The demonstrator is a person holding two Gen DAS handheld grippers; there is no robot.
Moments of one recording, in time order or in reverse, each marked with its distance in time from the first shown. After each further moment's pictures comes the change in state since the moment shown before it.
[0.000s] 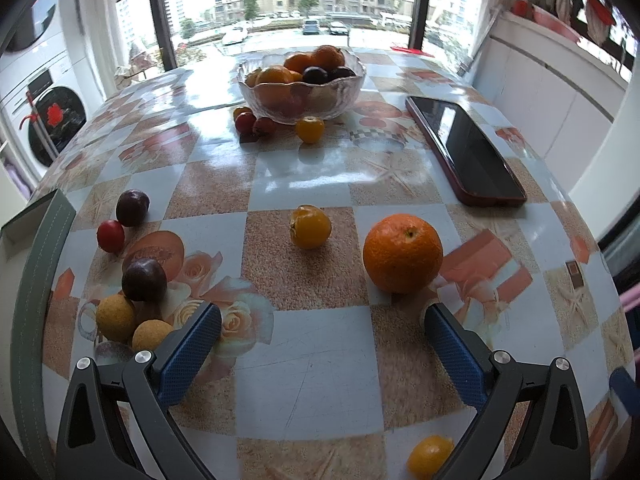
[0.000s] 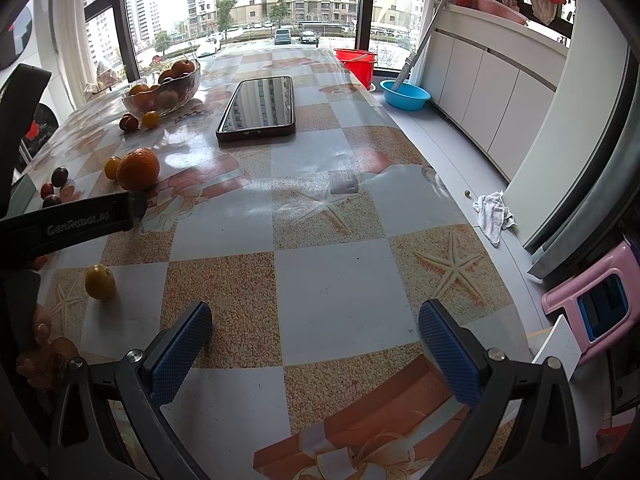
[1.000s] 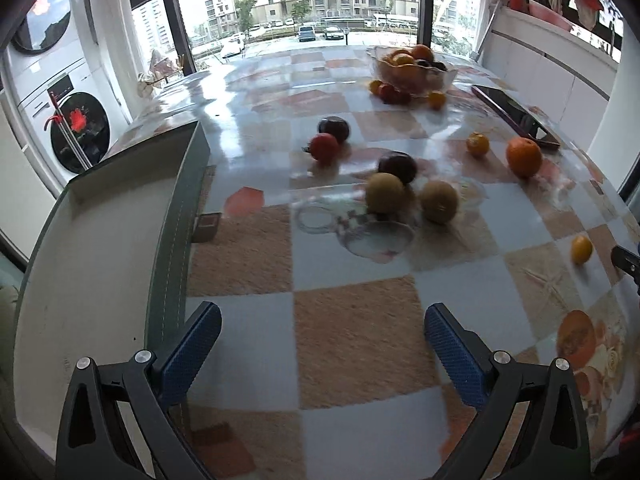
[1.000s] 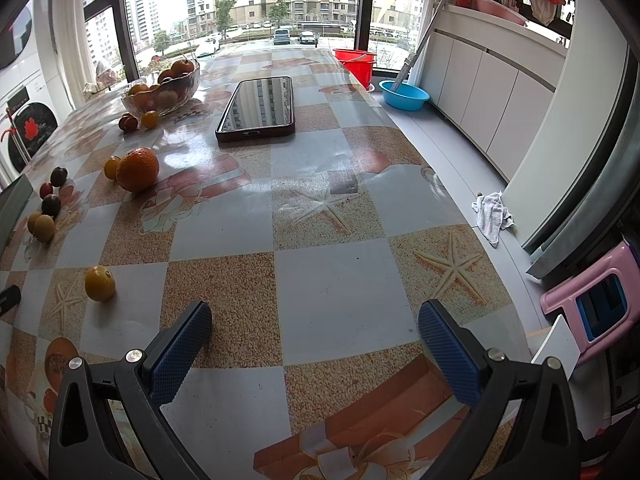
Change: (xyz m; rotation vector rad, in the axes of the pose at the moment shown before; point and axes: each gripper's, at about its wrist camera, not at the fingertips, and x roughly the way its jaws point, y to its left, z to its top) left arm -0.050 0.143 -0.075 0.035 0.010 0.018; right arm 0.000 0.000 0.000 -0.002 0.000 -0.002
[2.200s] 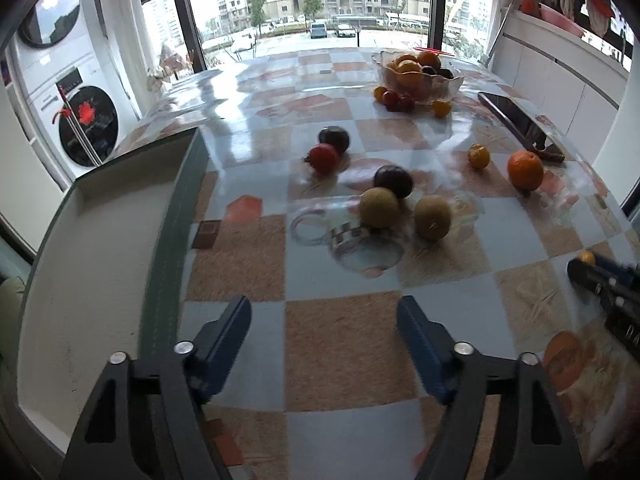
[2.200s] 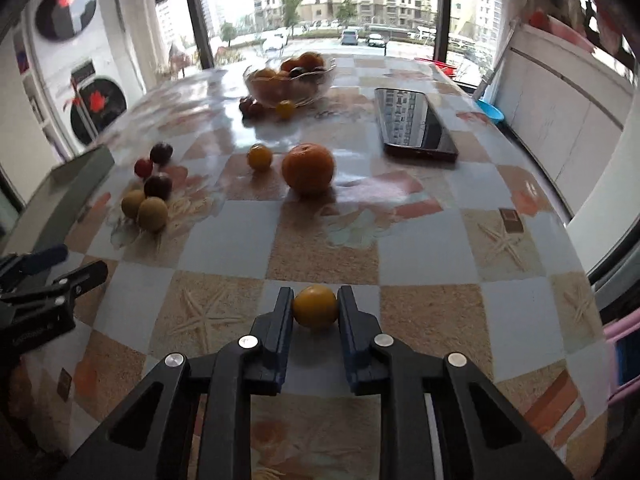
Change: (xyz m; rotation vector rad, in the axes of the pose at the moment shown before) left arm -0.007 -0.009 0.012 -0.051 0.025 0.005; right arm -0.021 0.080 0.002 -0.120 -0.021 0.218
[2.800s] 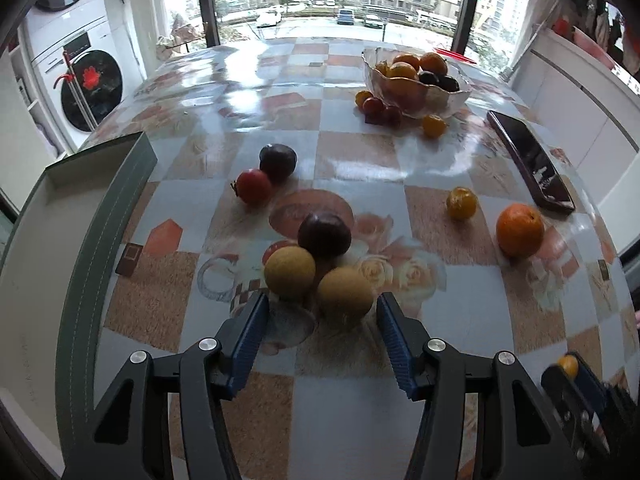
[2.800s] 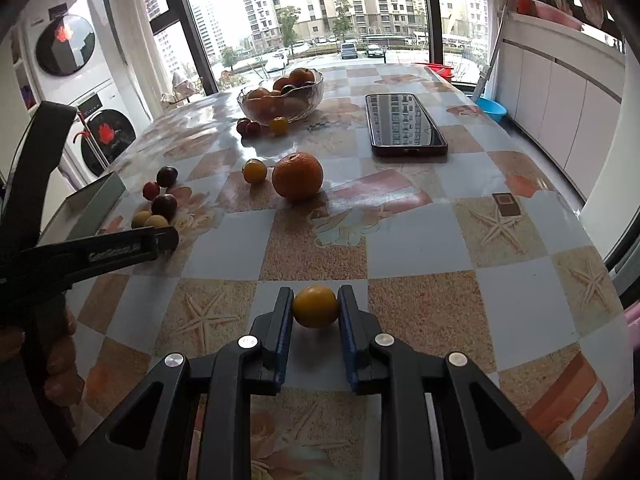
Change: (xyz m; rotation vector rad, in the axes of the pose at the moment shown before) left arm 0.033 -0.045 0.039 -0.131 0.055 0.009; right arm 0.001 -0.010 -0.006 0.073 -0.060 0.079
